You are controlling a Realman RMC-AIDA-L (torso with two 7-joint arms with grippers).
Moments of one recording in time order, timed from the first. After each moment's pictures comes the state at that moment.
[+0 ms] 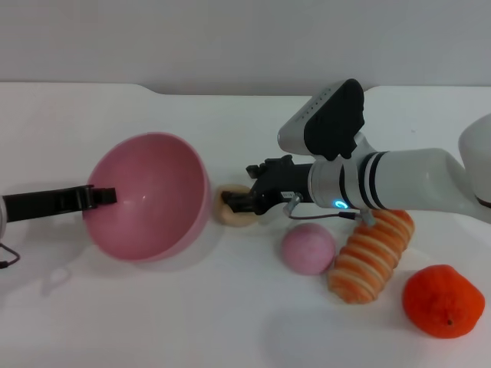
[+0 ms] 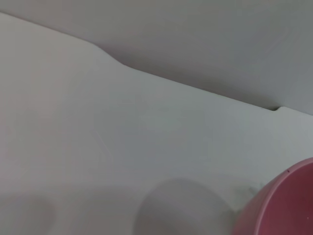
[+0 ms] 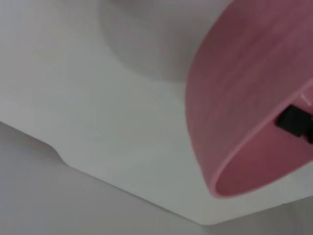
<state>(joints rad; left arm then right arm) -0.19 -2.06 1.21 1.20 2.03 1.13 -2.50 0.85 2.09 -2.09 -0.40 -1.04 -0.46 1.56</state>
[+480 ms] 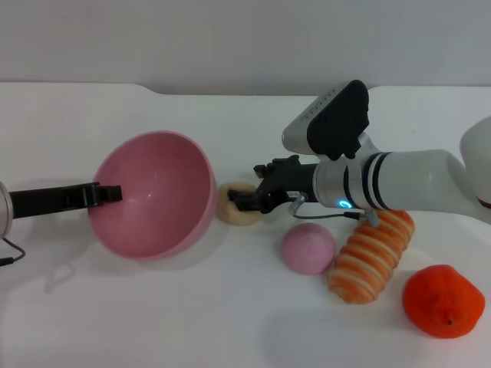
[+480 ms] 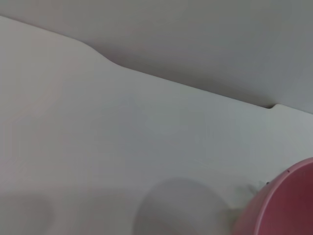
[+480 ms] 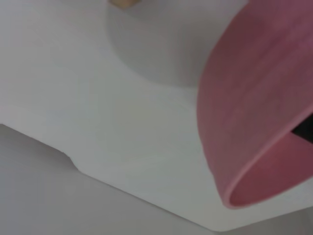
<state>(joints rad) -0.20 -2.06 1.21 1.19 2.03 1.13 -2.50 0.86 2.09 -2.09 -0.38 -1.03 -0.43 1.57</state>
